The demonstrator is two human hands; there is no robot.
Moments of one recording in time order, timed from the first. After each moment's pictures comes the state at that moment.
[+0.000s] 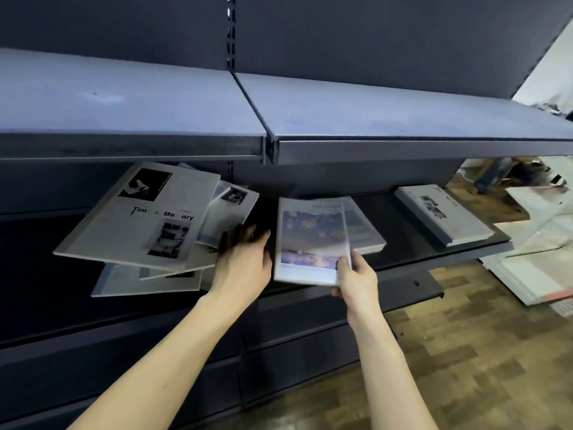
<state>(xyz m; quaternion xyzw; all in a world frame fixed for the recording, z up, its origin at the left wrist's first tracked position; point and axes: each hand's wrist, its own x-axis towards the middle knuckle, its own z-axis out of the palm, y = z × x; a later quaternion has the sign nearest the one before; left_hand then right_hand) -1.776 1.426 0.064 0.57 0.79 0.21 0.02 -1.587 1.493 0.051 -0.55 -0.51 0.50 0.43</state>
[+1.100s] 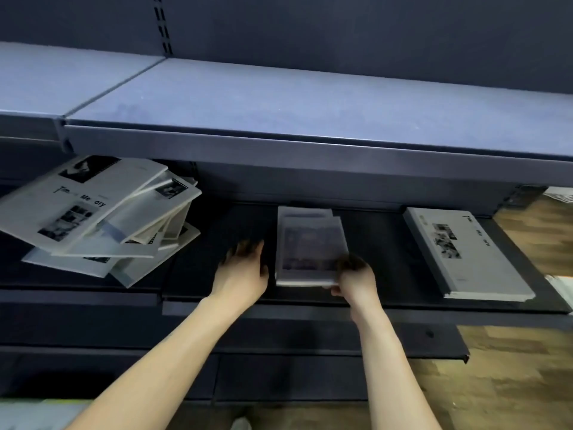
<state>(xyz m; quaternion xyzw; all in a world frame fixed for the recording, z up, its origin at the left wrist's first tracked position) -1.618 1.574 0.039 0.42 0.89 0.14 0.08 -1.460 1.716 0.021 -0.51 -0.59 0.58 0.24</state>
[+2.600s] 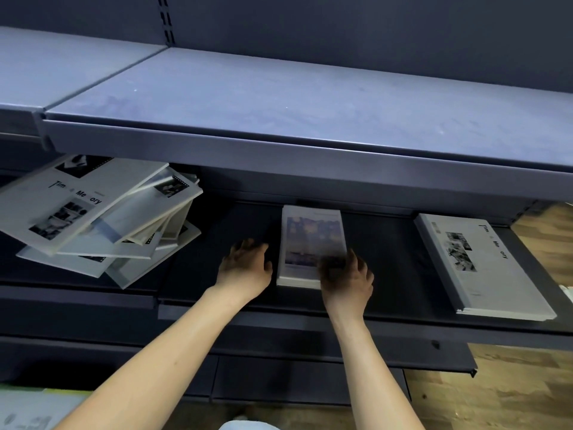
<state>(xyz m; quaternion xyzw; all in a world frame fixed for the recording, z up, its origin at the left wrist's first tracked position) -1.635 1.601 0.038 0.40 0.90 0.12 0.15 -1.493 1.714 -0.013 -0.54 -0.76 0.26 0.26</state>
